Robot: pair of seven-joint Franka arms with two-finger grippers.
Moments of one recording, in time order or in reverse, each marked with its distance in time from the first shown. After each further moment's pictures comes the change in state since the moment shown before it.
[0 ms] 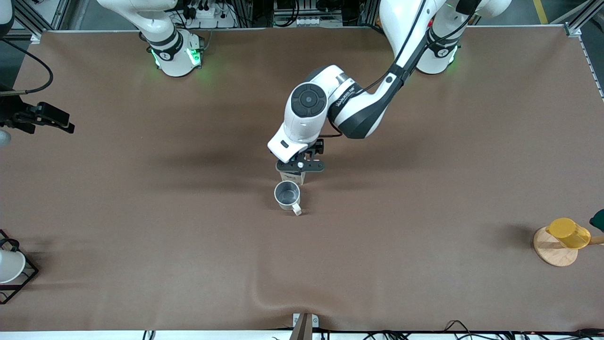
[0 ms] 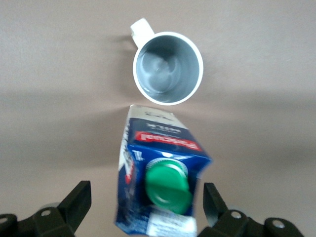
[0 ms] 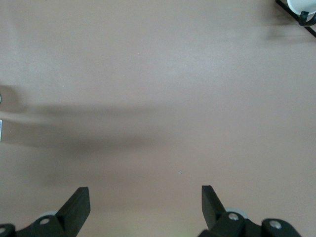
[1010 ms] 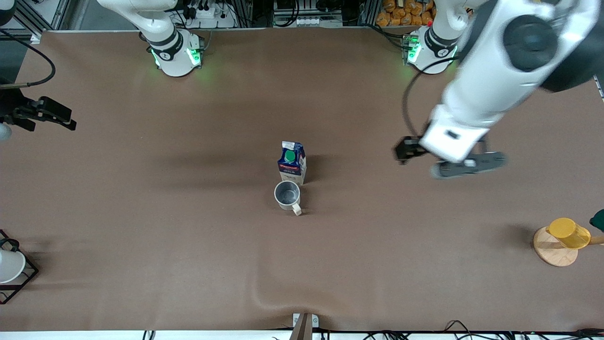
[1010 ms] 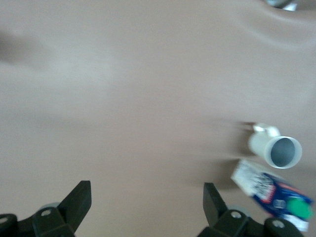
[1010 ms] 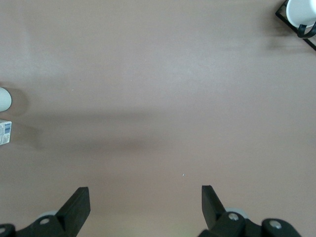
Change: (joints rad) left arm 0.433 -0.367 0.028 0.009 0.116 -0.411 0.241; right arm 0.000 0.000 0.038 0.055 -0.006 -0.024 0.021
